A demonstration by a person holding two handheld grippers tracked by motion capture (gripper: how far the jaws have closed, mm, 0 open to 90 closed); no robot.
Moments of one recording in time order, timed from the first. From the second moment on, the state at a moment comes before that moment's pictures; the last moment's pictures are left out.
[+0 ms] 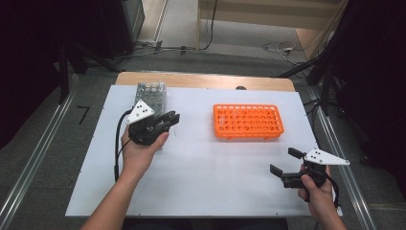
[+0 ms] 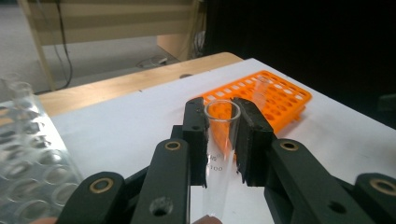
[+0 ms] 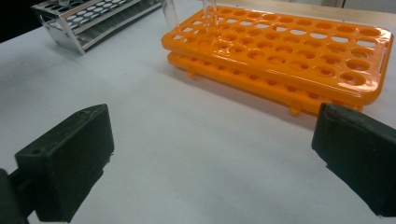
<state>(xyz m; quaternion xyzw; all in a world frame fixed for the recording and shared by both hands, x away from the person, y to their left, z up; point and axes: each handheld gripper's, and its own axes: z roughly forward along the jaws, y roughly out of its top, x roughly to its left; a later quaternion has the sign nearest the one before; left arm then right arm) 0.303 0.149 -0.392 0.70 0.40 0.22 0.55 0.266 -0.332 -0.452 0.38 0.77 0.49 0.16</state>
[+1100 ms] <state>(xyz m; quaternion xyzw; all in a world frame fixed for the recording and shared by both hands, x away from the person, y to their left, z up) 0.414 0.191 -0.383 0.66 0.48 0.28 0.51 0.267 -0.337 -0.457 0.38 0.77 0.49 0.16</state>
